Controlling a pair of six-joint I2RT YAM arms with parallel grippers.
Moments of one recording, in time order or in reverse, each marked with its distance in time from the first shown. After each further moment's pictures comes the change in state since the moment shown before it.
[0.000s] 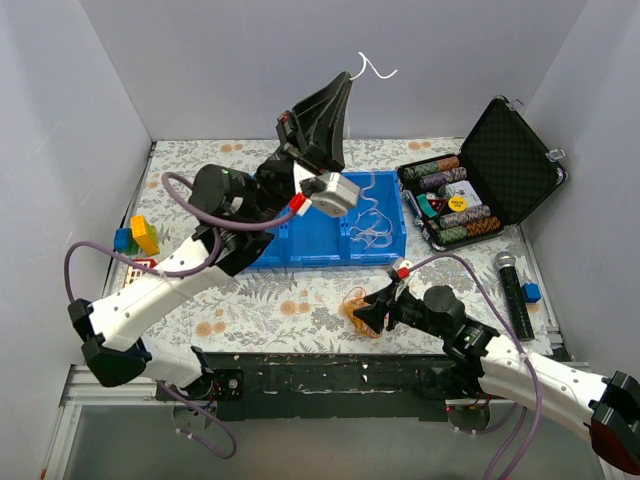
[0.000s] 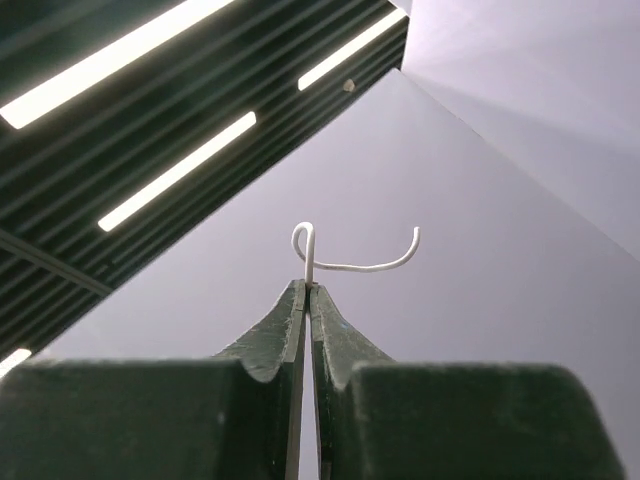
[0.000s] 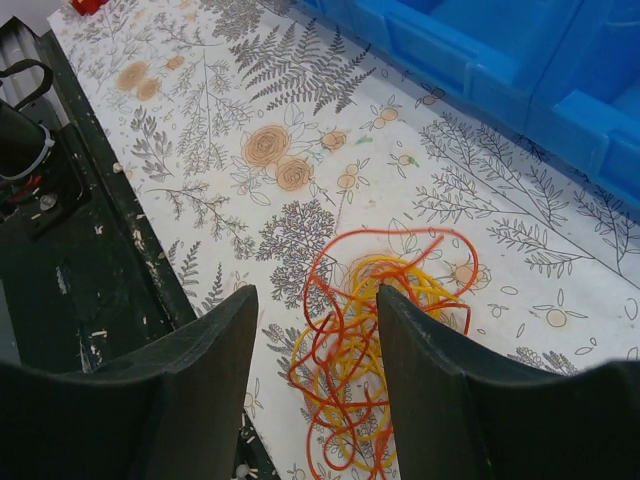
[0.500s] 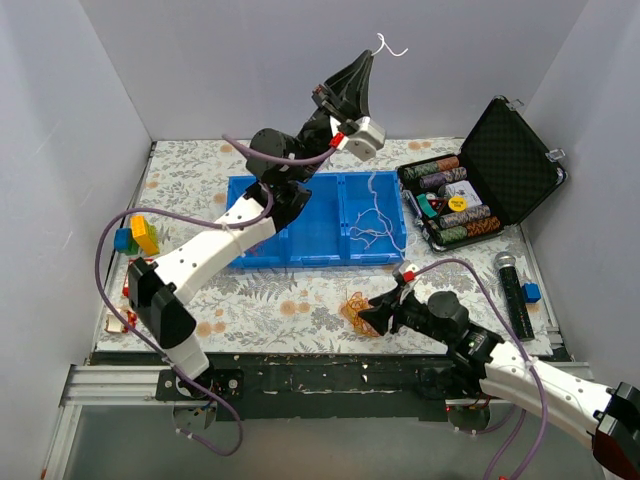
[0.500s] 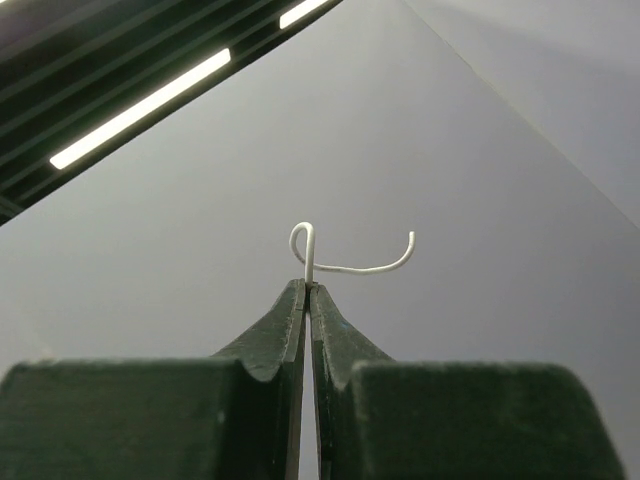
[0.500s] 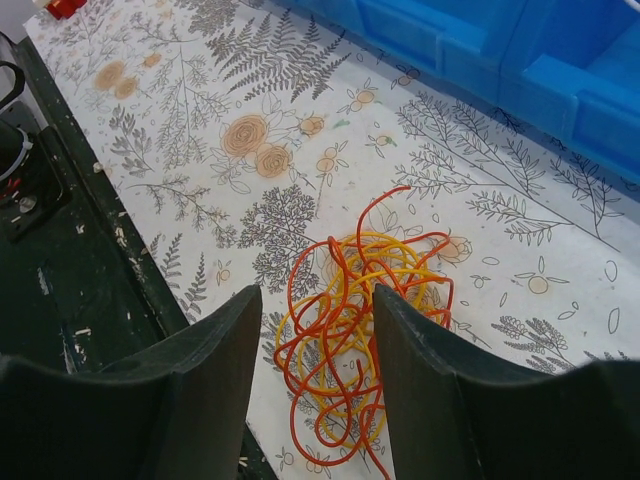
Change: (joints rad) left arm 0.183 0.309 0.090 0.190 0.049 -0.212; right arm 0.000 -0.109 -0.048 -0.060 0.047 0.018
